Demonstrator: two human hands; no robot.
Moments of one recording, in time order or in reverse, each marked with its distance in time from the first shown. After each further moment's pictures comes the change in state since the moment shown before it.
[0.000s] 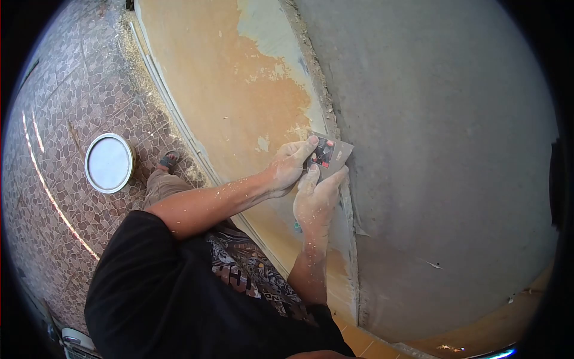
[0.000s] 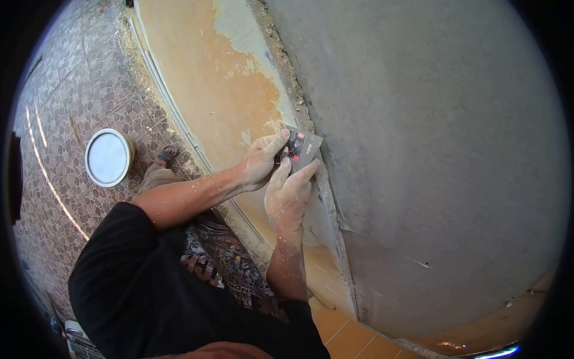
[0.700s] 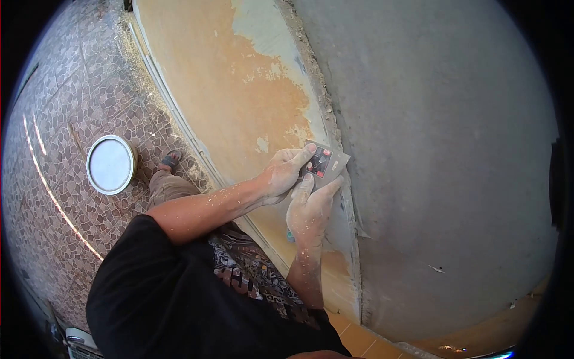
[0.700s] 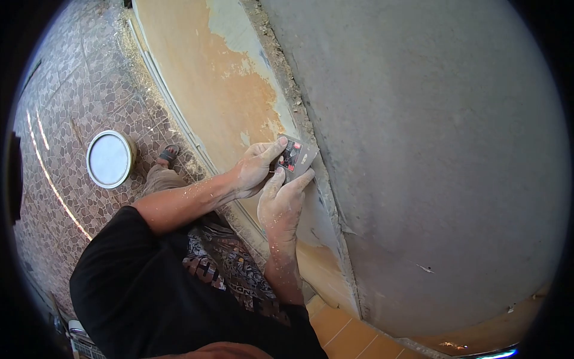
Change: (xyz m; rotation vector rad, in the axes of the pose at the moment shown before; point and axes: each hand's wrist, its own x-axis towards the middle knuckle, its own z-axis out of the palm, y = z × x) left_hand -0.009 0.004 -0.004 0.066 0.090 -0.134; right_hand -0.010 -0.004 -0.003 0.041 -0.072 0.099
